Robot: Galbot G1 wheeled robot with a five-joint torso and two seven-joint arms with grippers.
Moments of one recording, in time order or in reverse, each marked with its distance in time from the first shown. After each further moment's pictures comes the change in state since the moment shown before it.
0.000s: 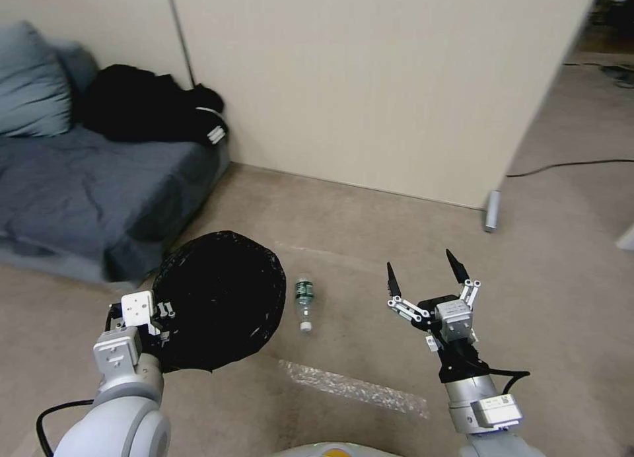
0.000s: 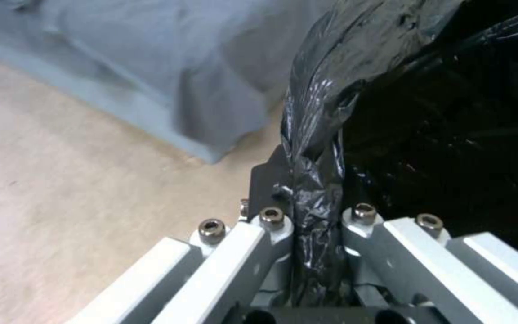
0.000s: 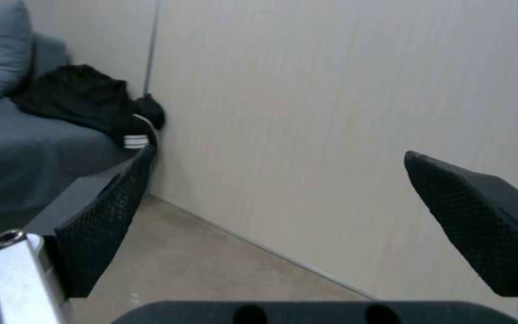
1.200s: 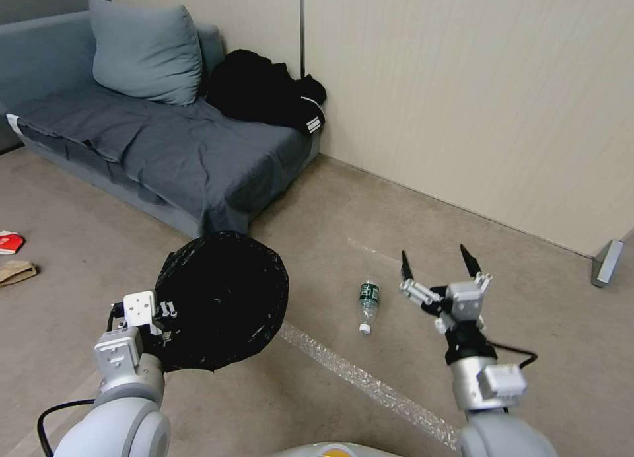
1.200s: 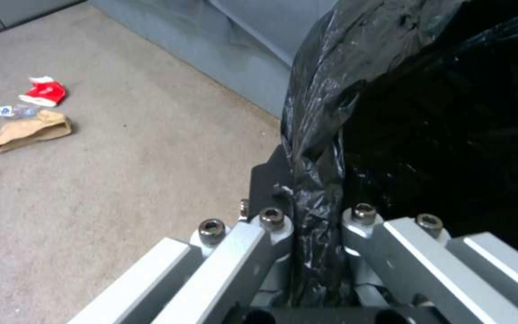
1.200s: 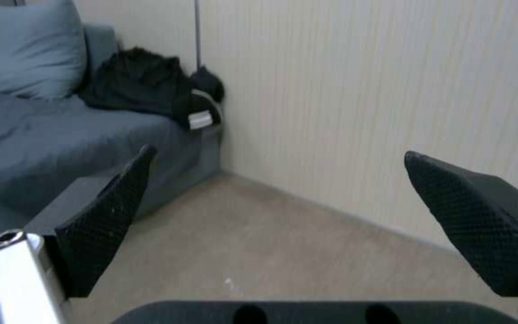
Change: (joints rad) left arm 0.003 0.002 0.003 0.007 0.010 -0.010 0.023; right arm 0.162 -0.098 0.000 0.037 0.250 -0.403 0.157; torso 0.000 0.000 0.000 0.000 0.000
